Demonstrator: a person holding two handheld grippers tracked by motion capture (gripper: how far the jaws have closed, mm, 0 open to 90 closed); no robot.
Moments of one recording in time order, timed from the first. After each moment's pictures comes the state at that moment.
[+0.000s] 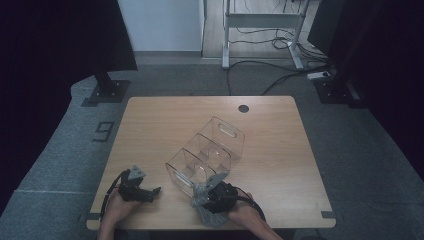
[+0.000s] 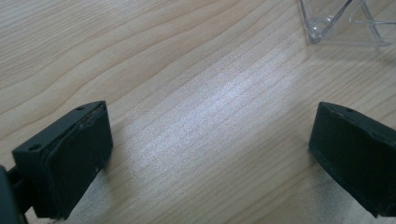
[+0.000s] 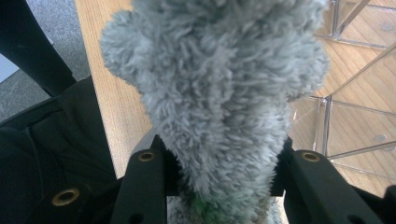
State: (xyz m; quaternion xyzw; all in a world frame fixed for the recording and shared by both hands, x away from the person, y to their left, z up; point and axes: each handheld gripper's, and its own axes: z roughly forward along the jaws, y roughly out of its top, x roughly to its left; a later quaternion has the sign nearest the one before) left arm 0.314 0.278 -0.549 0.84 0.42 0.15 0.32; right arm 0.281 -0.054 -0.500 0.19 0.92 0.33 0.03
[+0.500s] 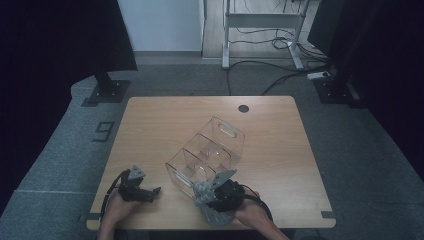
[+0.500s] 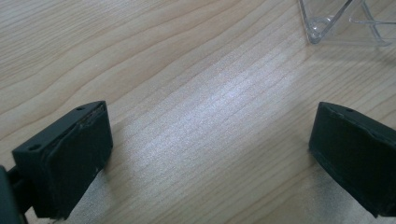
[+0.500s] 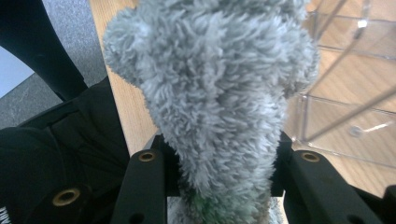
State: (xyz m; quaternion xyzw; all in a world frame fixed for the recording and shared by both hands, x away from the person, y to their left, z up) left arm 0.314 0.278 -0.549 0.84 0.42 0.15 0.32; right arm 0.276 -0.073 -0.476 0.20 0.92 0.34 0.03
